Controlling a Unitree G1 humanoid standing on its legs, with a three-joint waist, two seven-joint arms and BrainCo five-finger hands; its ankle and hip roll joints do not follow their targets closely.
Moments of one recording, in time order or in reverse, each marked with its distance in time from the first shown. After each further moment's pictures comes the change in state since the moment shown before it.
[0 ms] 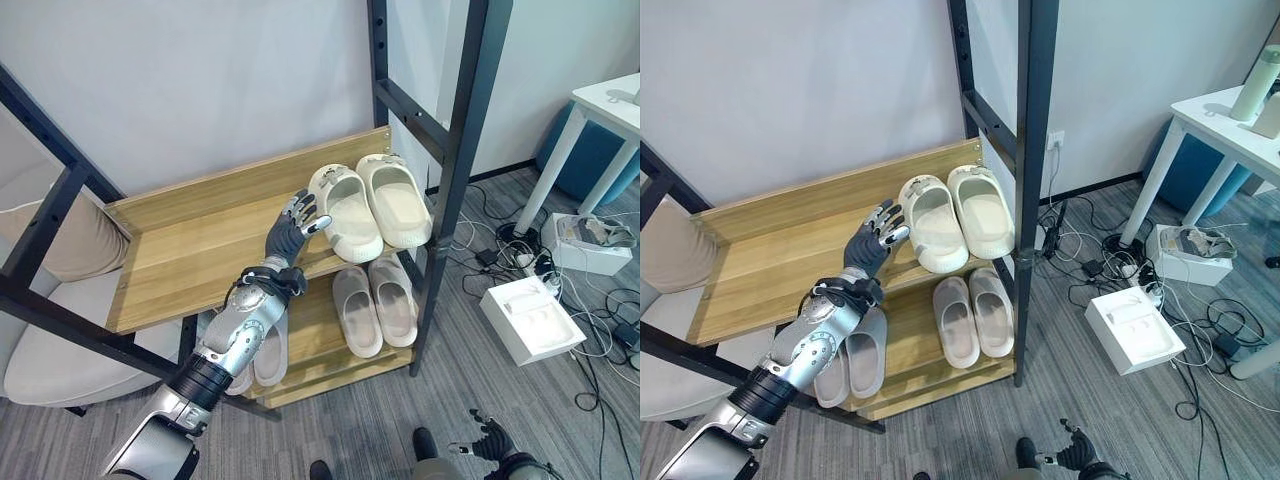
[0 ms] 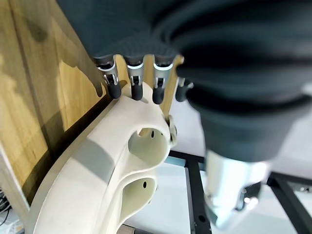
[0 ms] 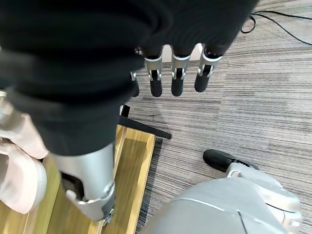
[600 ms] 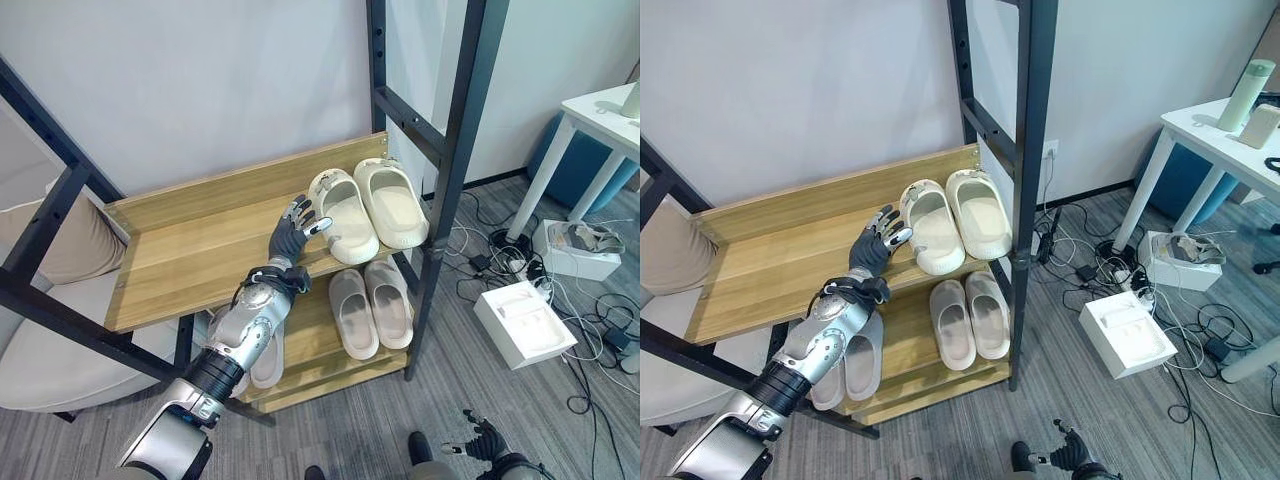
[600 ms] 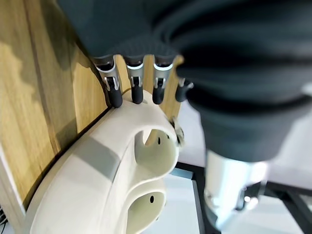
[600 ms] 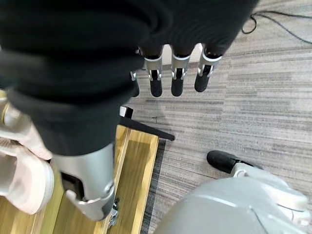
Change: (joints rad) left arm -0.038 -0.052 0.001 0.113 0.088 -0.017 0.046; right arm -0.016 0.019 0.028 0.024 0.022 0.001 -0.022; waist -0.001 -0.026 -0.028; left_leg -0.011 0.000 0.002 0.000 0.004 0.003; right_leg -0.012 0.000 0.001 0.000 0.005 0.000
